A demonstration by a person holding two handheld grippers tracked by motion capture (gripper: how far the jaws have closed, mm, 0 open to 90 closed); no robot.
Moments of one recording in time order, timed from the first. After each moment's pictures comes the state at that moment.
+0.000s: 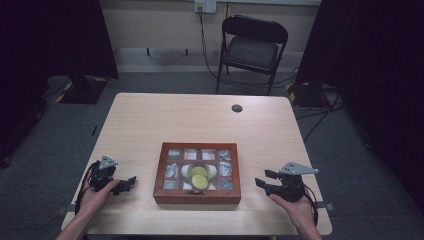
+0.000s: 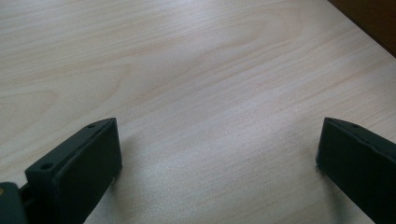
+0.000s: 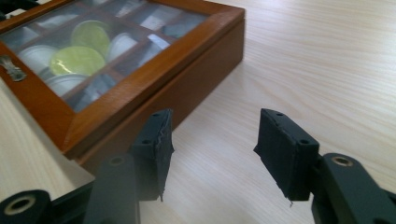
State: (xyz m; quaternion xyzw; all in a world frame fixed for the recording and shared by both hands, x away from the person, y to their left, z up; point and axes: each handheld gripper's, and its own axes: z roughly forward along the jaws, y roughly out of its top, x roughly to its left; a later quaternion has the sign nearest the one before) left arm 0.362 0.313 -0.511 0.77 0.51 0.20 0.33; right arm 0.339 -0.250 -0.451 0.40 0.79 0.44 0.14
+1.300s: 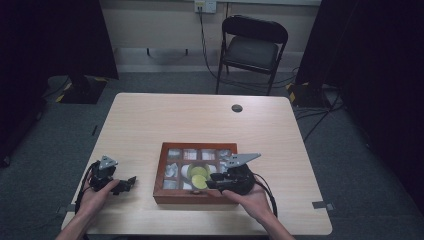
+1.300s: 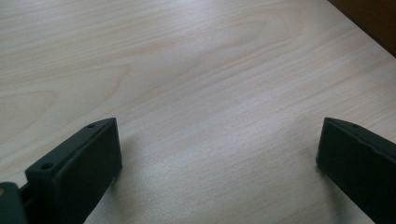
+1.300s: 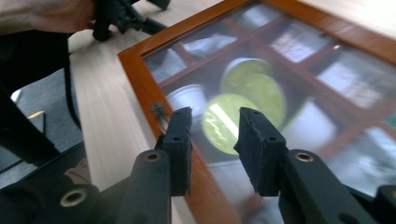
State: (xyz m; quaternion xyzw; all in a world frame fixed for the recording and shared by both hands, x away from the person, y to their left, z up) left arm 0.362 0.313 -0.511 0.77 0.51 0.20 0.33; right arm 0.353 -0.115 -0.426 0.27 0.85 0.45 0.01
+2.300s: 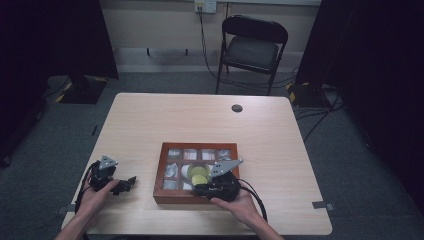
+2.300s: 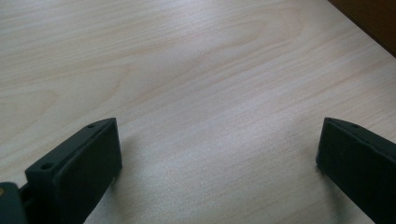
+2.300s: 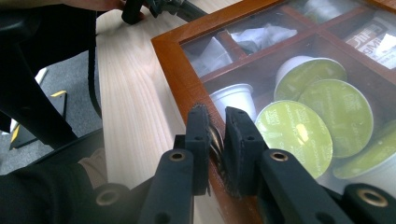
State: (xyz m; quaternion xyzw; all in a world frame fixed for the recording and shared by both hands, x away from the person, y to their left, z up) left arm 0.362 0.313 -0.511 0.77 0.51 0.20 0.33; right arm 0.346 -0.082 -0.446 0.21 0.87 0.45 -0.02
